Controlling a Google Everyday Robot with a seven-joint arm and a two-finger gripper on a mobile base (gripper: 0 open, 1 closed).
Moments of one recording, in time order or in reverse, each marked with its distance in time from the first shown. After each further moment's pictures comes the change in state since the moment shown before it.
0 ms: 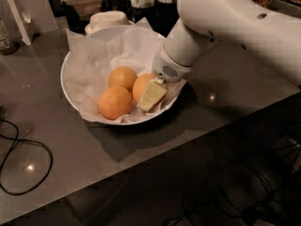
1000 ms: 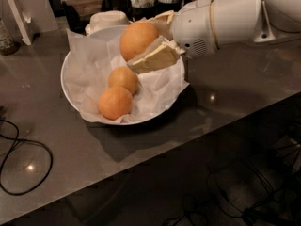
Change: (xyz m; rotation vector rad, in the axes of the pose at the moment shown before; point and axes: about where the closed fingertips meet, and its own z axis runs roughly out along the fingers) arm -0.072 0.017 -0.131 0.109 -0.658 -0.190
